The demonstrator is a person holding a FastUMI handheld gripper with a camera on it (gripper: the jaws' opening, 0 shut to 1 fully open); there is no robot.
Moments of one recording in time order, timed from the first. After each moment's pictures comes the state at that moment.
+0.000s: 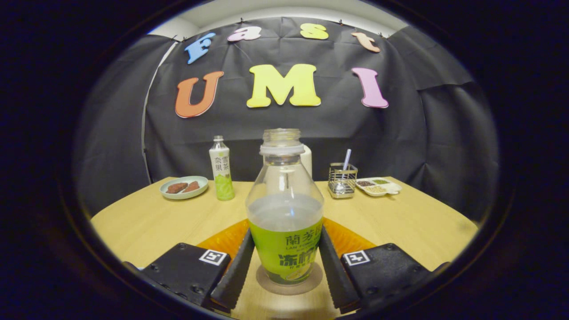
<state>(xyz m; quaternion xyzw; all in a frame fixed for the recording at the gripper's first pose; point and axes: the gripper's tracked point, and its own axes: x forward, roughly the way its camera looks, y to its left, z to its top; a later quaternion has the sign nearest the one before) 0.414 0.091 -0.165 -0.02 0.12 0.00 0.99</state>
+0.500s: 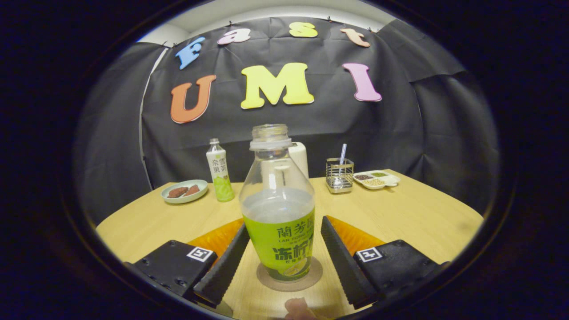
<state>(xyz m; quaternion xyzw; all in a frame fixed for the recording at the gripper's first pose) 0.399 0.087 -0.162 0.00 0.12 0.00 0.99</state>
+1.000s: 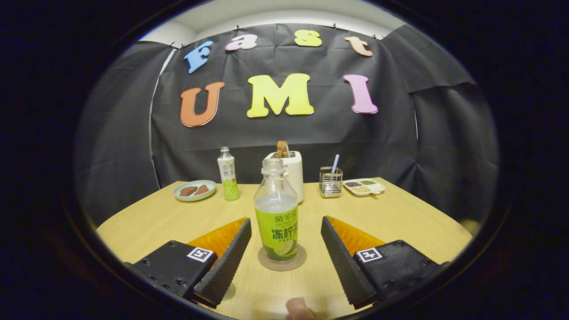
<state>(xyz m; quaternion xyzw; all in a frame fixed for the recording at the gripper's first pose) 0.315 0.077 -0.126 -0.04 0.12 0.00 0.99</state>
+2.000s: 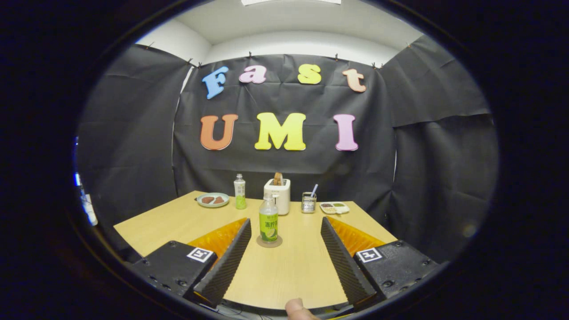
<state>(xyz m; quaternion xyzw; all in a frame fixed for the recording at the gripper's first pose) 0.073 0.032 -0.019 -0.07 0.06 0.01 1.00</state>
